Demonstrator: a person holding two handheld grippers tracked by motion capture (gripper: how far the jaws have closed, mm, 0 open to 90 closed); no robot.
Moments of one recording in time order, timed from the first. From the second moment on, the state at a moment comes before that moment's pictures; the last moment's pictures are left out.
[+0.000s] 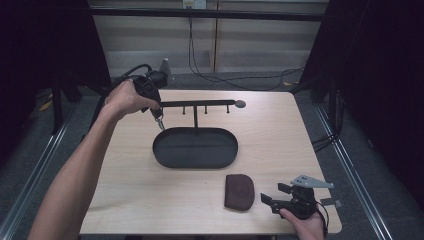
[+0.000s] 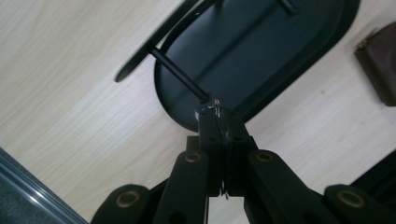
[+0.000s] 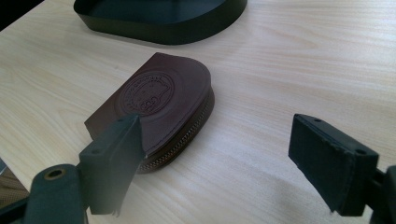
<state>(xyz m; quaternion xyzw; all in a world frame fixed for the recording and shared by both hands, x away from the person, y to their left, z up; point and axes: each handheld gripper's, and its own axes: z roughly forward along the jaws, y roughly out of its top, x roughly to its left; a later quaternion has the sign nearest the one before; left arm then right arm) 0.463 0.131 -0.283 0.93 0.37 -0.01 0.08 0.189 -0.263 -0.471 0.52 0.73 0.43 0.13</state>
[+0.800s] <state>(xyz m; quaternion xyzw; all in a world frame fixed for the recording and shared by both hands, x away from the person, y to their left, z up) 0.471 0.129 -0.289 0.92 0.39 0.02 0.08 0.189 -0.263 -0.471 0.52 0.73 0.43 0.13</state>
